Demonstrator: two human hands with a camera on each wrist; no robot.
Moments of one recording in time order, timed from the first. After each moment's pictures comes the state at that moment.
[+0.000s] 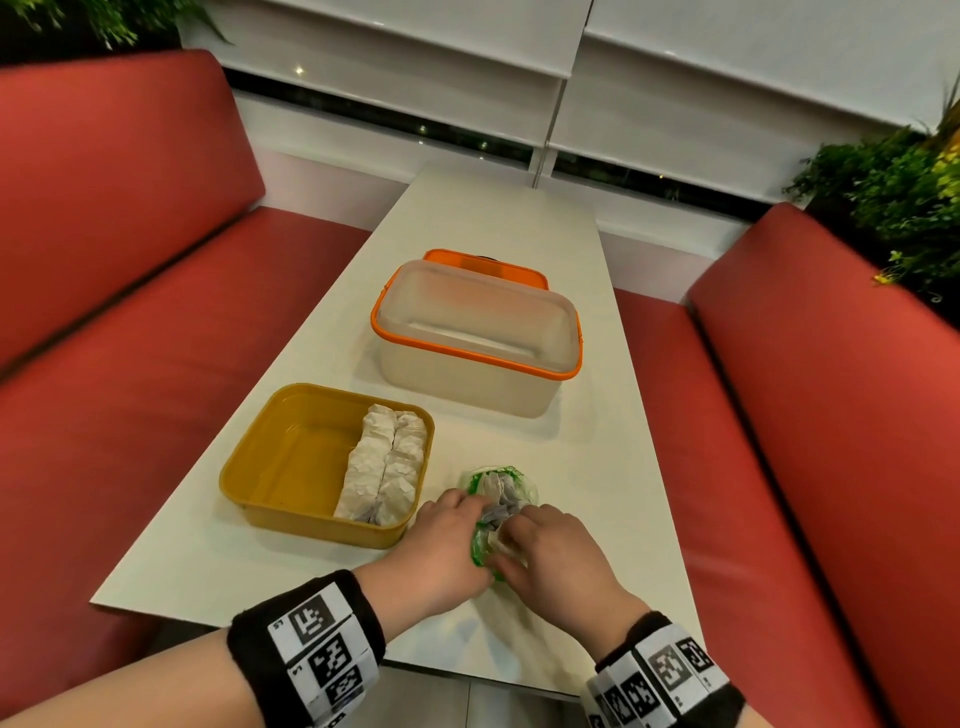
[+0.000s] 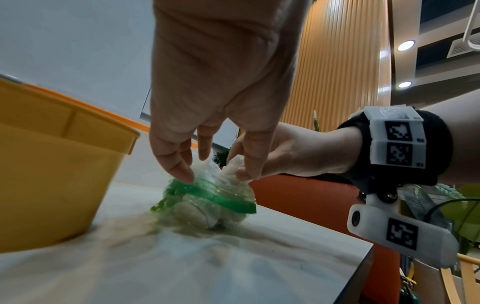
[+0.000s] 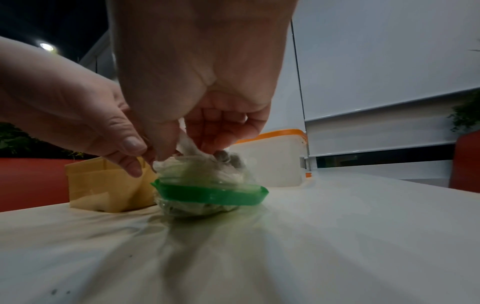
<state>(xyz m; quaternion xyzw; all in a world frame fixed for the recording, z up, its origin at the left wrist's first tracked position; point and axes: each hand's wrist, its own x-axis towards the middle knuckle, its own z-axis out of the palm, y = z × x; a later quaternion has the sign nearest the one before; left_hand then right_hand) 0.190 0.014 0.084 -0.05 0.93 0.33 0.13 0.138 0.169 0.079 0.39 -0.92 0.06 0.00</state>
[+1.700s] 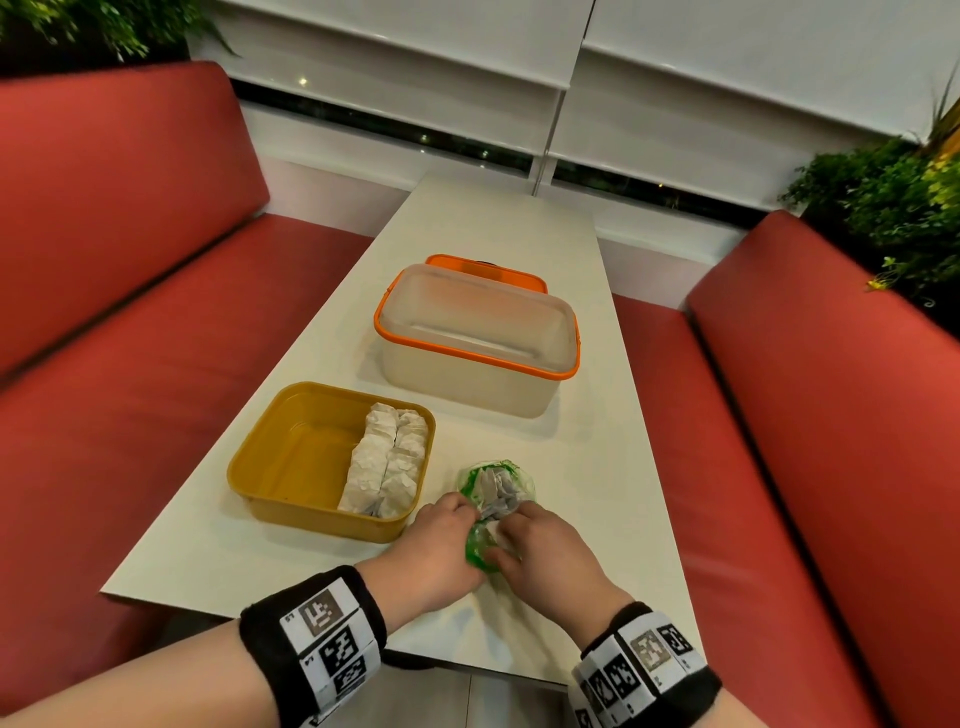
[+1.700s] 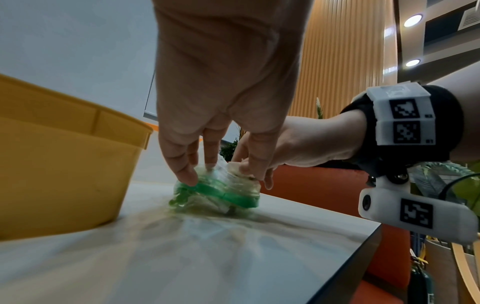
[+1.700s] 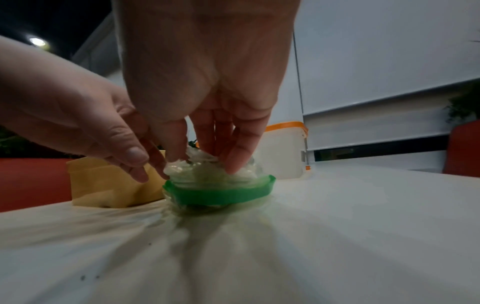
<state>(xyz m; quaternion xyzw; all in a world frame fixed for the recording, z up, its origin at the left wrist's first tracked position) 0.192 0.014 0.071 -0.04 0.95 0.29 0.11 0.142 0.162 0.071 0.35 -0.93 0.12 -0.05</state>
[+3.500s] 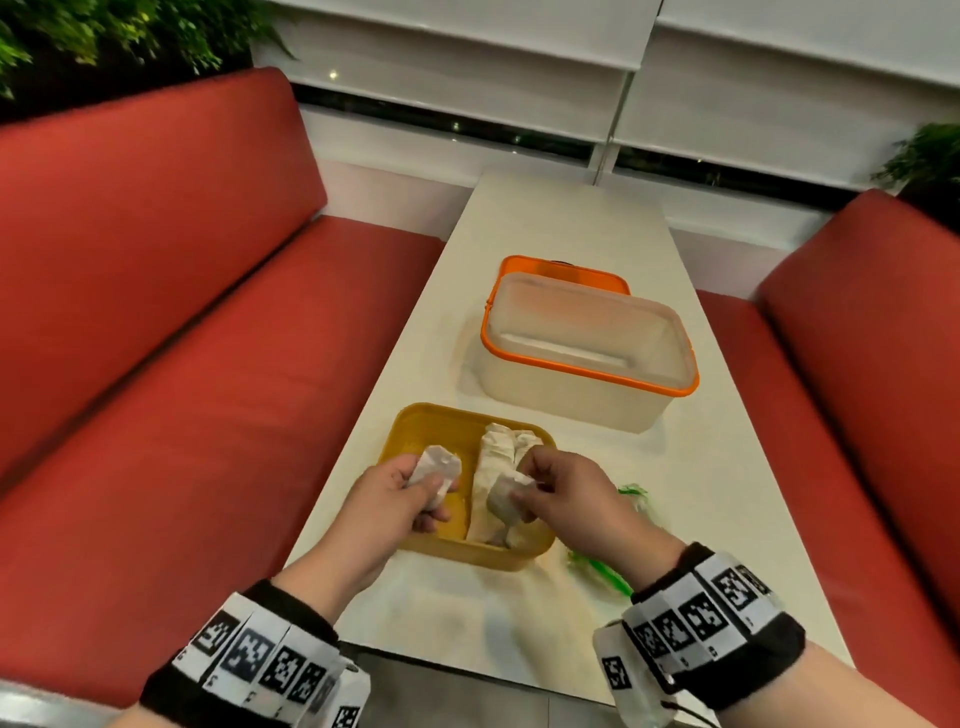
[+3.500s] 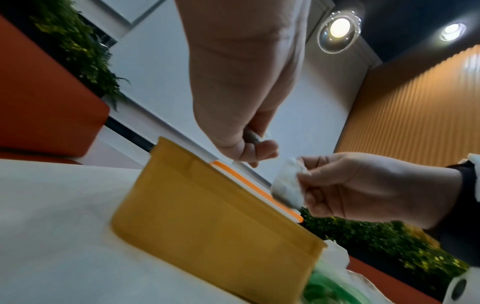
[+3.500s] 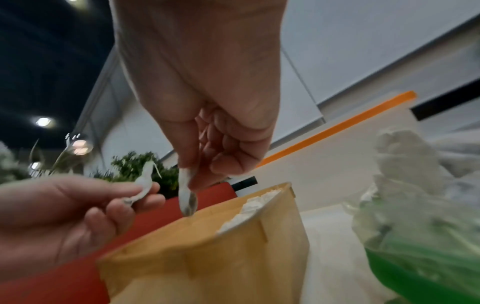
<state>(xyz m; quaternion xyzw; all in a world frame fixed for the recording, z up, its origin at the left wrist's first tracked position) 0.231 -0.155 0.091 -0.22 0.66 0.72 -0.03 0.138 0.023 0.126 0.25 -0.88 0.34 -0.20</state>
